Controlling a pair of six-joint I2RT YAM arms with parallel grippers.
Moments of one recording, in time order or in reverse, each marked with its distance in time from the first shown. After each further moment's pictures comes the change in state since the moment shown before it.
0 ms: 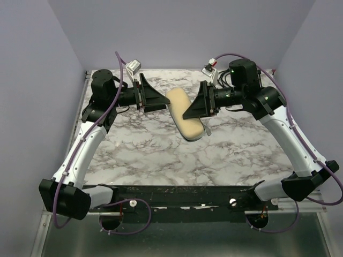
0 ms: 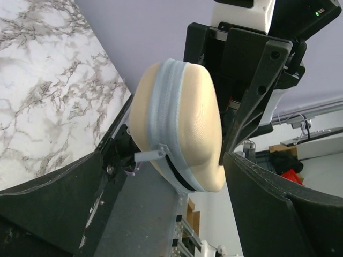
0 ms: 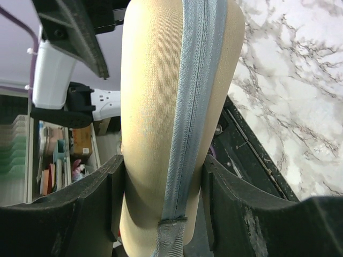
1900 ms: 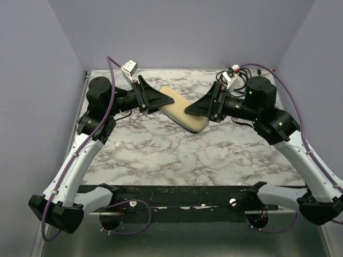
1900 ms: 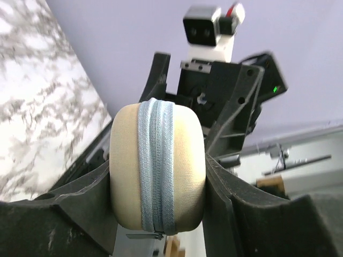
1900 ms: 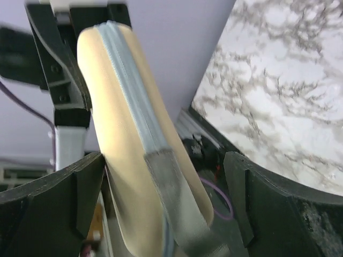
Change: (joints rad) left arm -0.131 -0.094 0.025 -0.005 -0.201 -0.152; right arm 0.065 -0.230 -0.237 0.257 0.309 0.253
